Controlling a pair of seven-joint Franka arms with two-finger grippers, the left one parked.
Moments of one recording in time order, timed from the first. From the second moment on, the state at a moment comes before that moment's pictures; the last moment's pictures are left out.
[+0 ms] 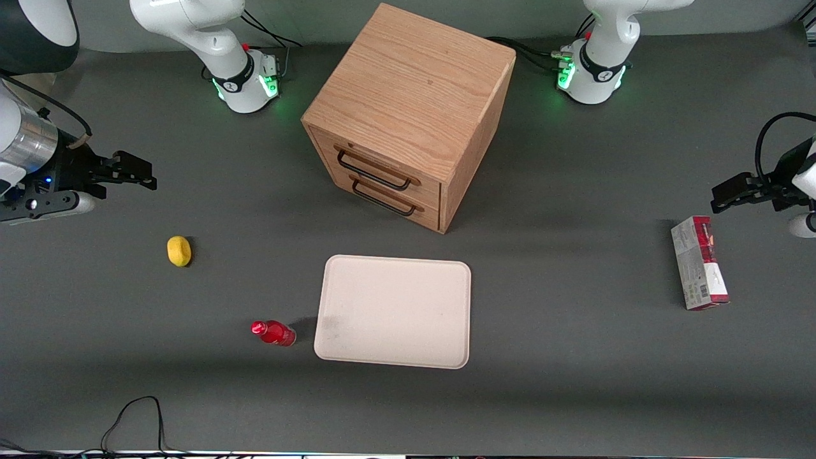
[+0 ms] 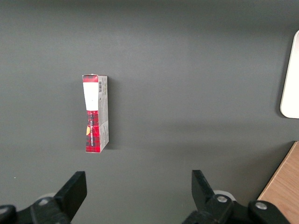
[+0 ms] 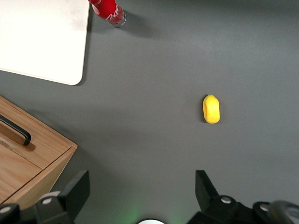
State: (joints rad) arm 0.19 0.03 -0.14 -1.60 0.04 1.52 -0.07
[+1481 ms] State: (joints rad) arm 0.21 0.58 0.01 -0.94 0.07 1.36 0.28
